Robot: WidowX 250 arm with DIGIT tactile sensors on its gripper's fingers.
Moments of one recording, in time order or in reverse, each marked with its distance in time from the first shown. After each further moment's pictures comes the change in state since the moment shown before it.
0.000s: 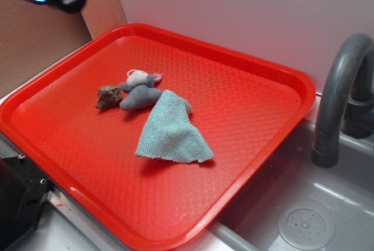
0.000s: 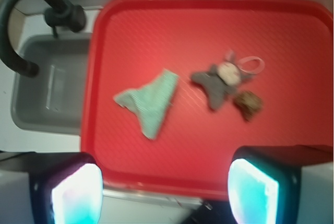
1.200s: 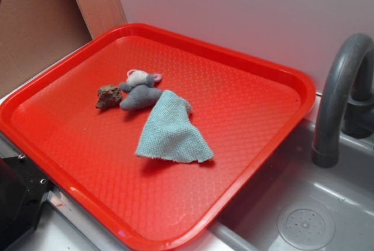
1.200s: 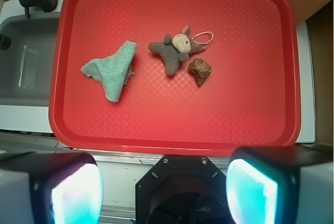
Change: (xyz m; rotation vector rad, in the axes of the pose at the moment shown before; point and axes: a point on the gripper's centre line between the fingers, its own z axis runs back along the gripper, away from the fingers) arm -0.055 0.045 0.040 0.122 0.036 0.030
